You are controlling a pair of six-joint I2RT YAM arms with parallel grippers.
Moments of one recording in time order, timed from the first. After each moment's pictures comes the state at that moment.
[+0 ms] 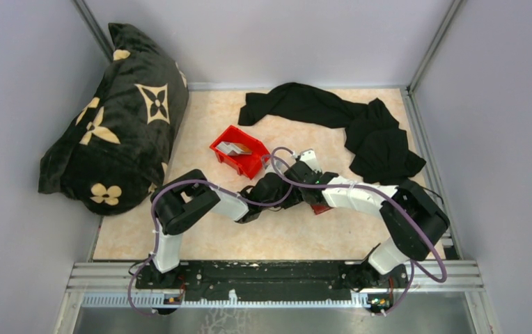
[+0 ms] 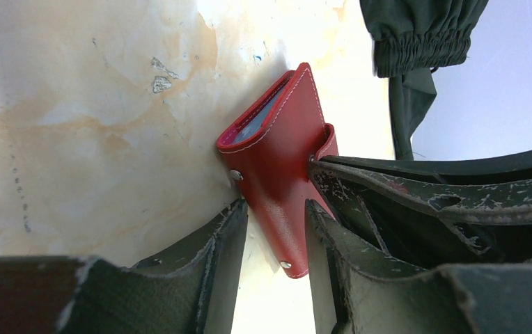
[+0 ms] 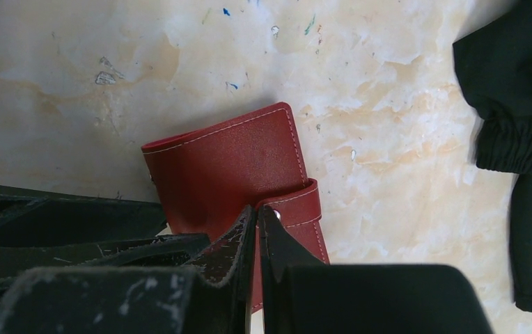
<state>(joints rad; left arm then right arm) -0.98 2.00 0.82 0.69 -0.04 -1.16 0.78 1.52 0.81 -0.43 0.58 0.37</state>
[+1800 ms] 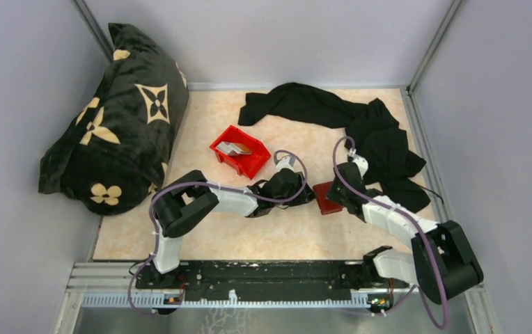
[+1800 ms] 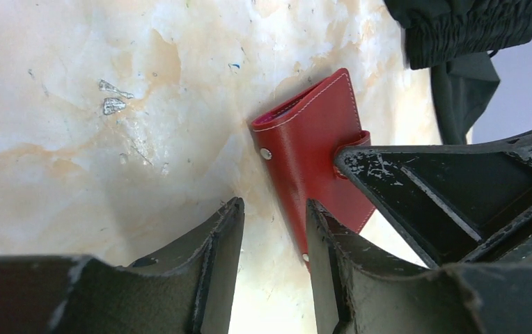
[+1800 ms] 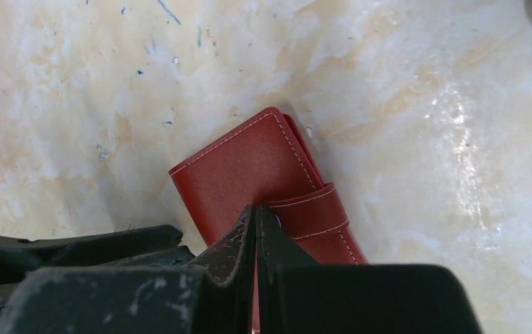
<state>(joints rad) -1.03 1.99 0.99 0.42 -0.11 -1.04 0.42 1.20 0.48 -0.13 0.21 0.71</state>
